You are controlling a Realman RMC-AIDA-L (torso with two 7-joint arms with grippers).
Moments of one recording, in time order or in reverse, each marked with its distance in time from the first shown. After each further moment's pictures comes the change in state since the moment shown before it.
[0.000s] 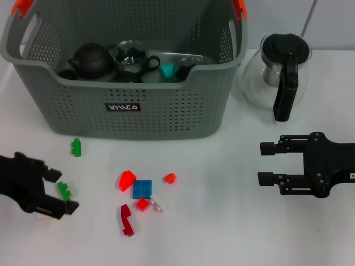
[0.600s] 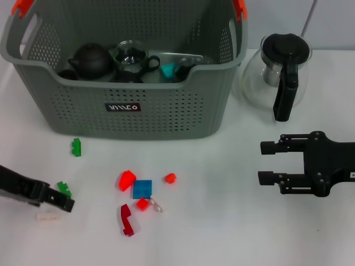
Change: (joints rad) left arm -0.075 0.007 0.031 0.121 0.195 -0.057 -0.622; right arm 0.000 0.000 0.000 -0.005 -0.001 0.001 0.000
